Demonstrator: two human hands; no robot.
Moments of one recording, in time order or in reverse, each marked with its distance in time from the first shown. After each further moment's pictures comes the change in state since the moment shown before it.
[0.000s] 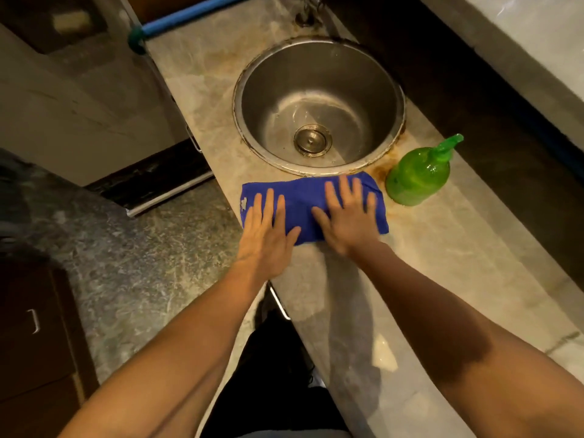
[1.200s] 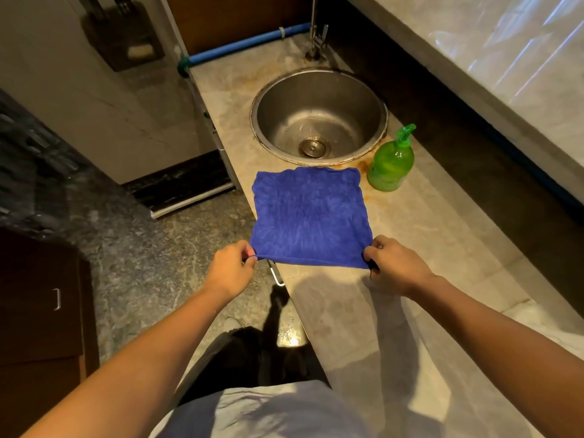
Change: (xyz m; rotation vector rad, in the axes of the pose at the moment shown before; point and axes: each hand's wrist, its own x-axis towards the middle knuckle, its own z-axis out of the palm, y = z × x) left_hand -0.154 -0.005 0.002 -0.533 0.148 -0.314; right_hand -0.152 0.101 -0.009 -0.199 -0.100 -0.248
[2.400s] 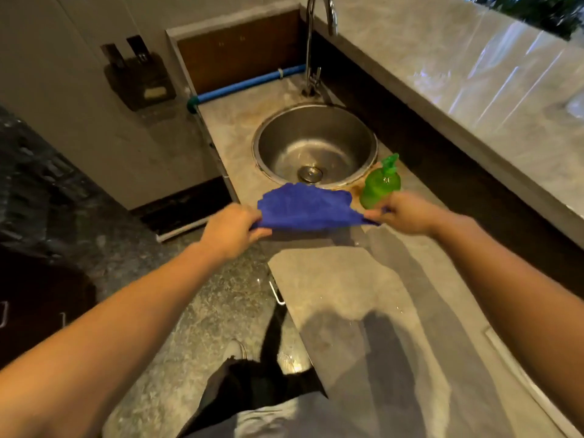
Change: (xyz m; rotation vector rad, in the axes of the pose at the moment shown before) left_hand 0.043 0.074 -0.084 0.534 0.035 0.532; right_hand 0.017 0.008 -0.155 0.333 0.014 0.046
